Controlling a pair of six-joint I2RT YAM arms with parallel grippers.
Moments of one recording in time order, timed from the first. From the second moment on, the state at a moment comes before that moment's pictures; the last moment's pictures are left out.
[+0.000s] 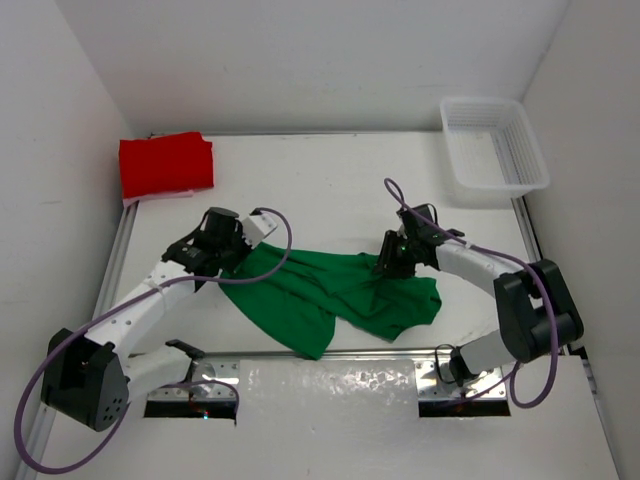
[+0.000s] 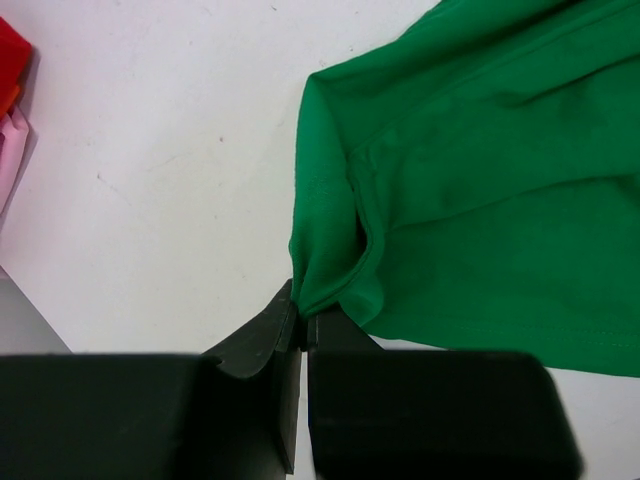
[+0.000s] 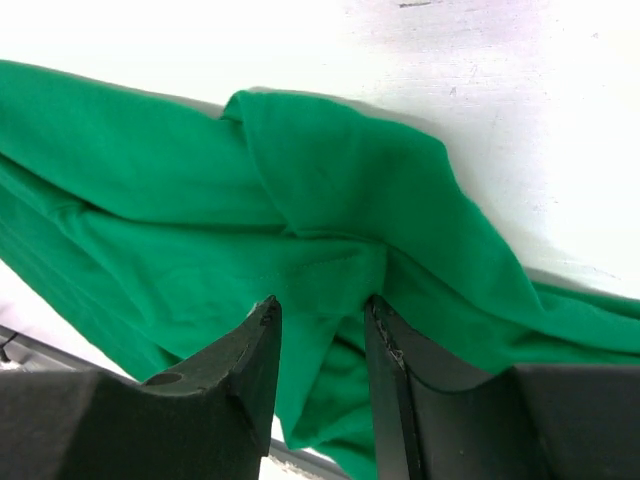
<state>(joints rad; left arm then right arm) -0.38 1.09 0.72 -0.49 -0.08 0.50 0.35 1.47 0.71 -0.30 -0.25 0.58</state>
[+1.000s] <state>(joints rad) -0.38 1.09 0.72 -0.49 -0.09 0.50 0.36 1.57 0.74 -0.33 -0.23 0.52</state>
